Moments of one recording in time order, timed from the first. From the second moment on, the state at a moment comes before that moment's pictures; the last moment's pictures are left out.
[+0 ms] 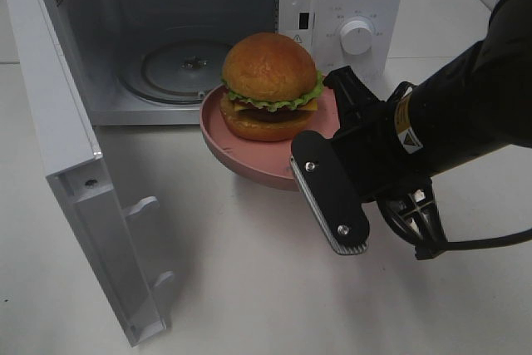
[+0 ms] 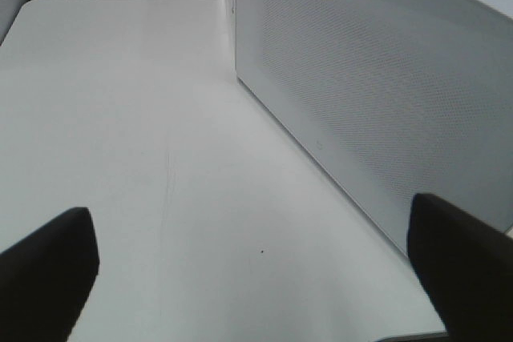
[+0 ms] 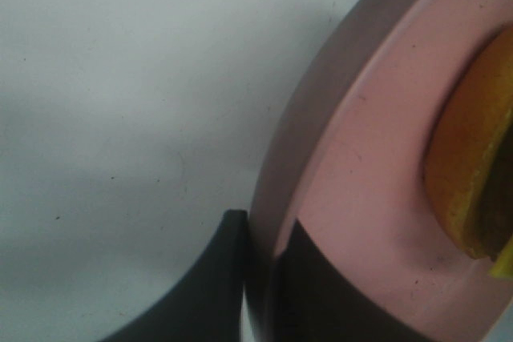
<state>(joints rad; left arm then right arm) 0.03 -0.01 -0.50 -0.16 1.04 0.09 0.76 1.46 -0.78 -0.39 0.39 -1.00</state>
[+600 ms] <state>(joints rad) 0.03 -0.01 -0.50 -0.16 1.04 0.09 0.64 1.46 -0.78 0.05 0.40 -1.53</state>
